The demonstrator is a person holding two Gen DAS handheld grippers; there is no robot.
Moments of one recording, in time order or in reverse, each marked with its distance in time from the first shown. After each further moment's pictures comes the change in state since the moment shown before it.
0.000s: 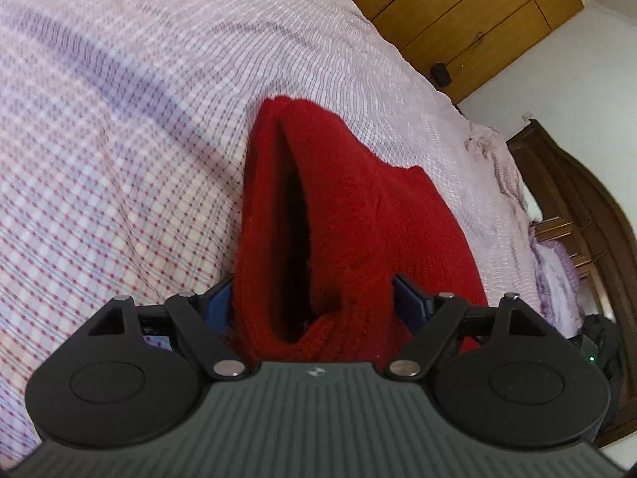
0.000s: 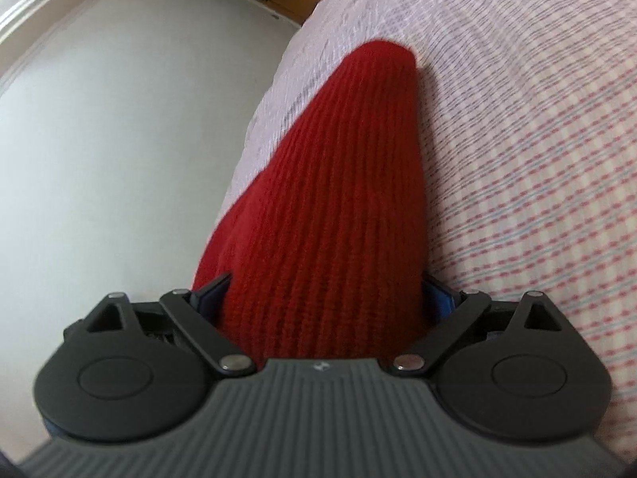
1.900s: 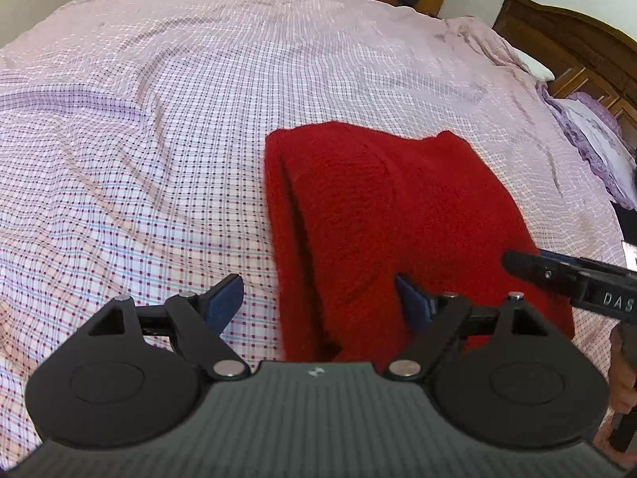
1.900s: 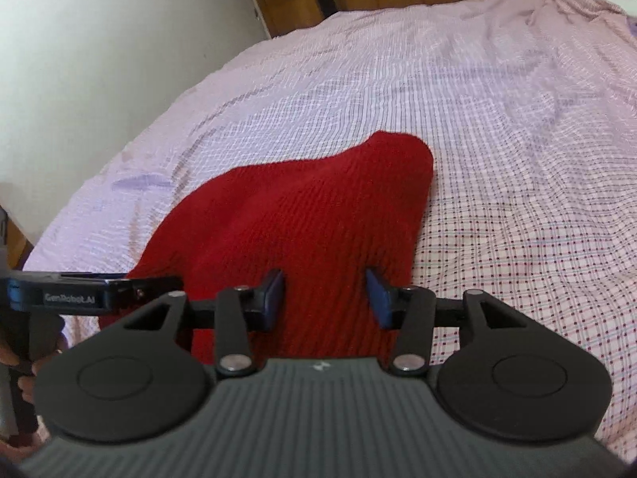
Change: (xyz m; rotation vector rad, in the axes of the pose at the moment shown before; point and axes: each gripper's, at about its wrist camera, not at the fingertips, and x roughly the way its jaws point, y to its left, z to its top) left arm -0.011 -0.125 -0.146 0.431 0.060 0.235; right arm -0.179 0.046 -0.082 -0.484 -0.134 -0.457
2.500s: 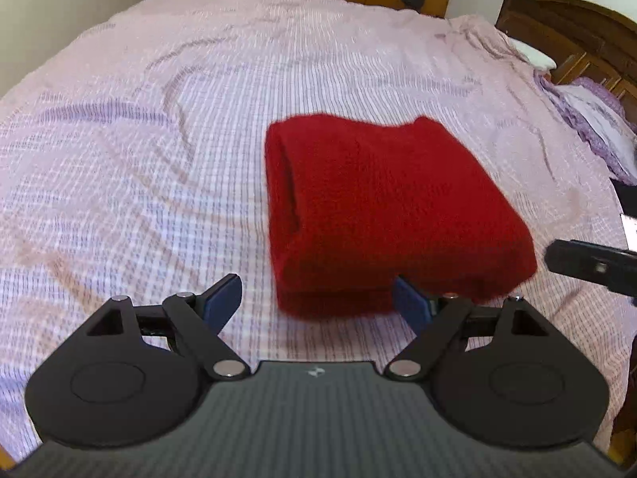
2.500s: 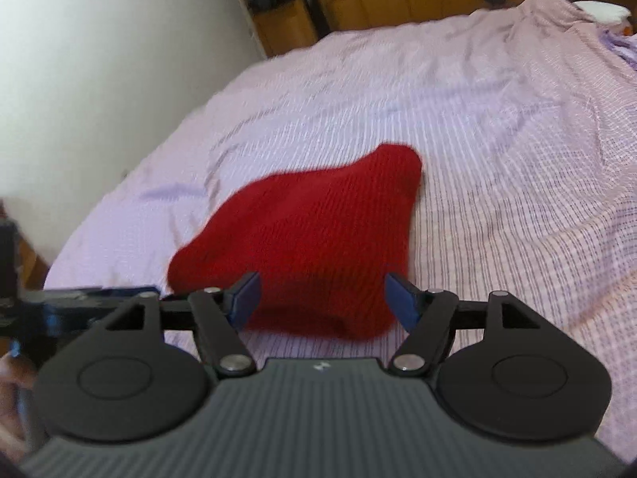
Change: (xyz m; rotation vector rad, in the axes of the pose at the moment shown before) left arm -0.074 -0.045 -0.049 0.056 -0.021 0.088; right arm -0.095 0.027 -0.016 0.015 0.026 -0.003
